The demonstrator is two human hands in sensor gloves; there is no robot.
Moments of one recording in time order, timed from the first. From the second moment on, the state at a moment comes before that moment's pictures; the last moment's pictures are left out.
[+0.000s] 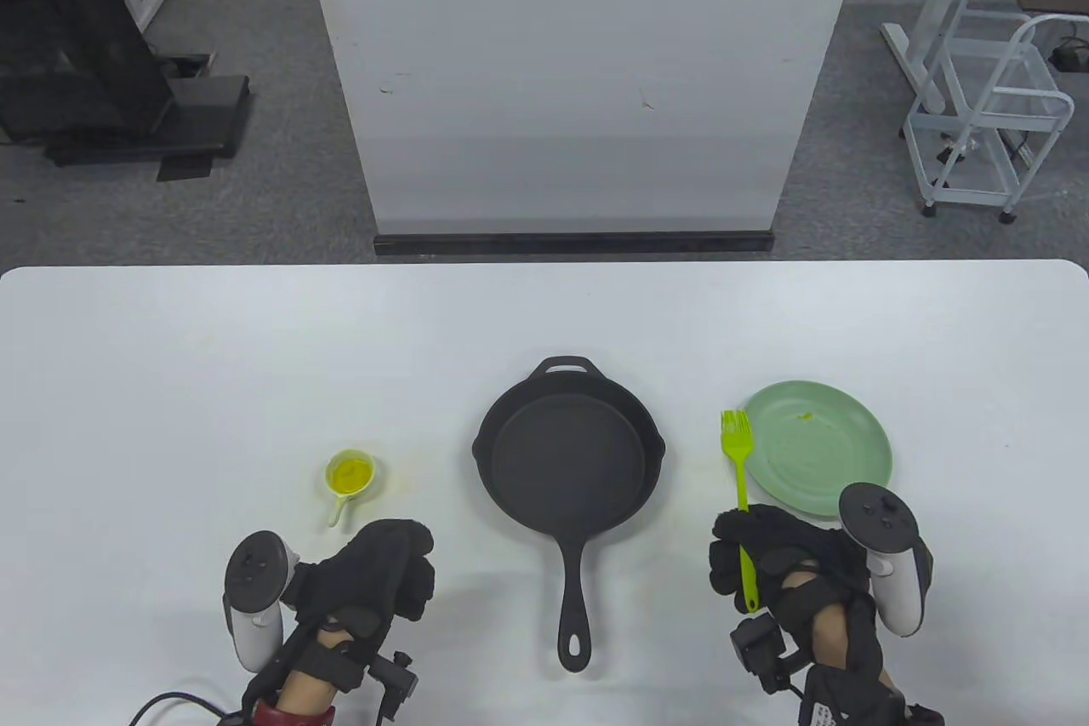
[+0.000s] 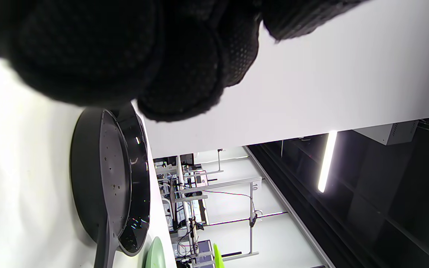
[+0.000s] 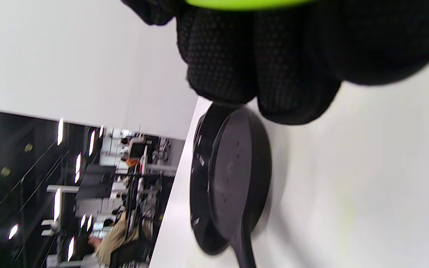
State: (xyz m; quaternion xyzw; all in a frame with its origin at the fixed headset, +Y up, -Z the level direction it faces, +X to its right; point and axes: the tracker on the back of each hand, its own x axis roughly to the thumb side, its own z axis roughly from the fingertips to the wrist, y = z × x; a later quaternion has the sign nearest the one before) left_hand -0.265 -0.724 -0.284 -0.05 -0.11 0.65 0.75; right_hand 0.235 -0.720 -0.281 -0.14 0.12 0.77 0.61
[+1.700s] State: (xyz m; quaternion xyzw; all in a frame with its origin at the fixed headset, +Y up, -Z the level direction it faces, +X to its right) left_hand -0.266 -0.726 -0.284 -0.06 -0.11 0.65 0.75; right_hand 0.285 -0.740 -0.287 -0.30 0.19 0.84 0.41
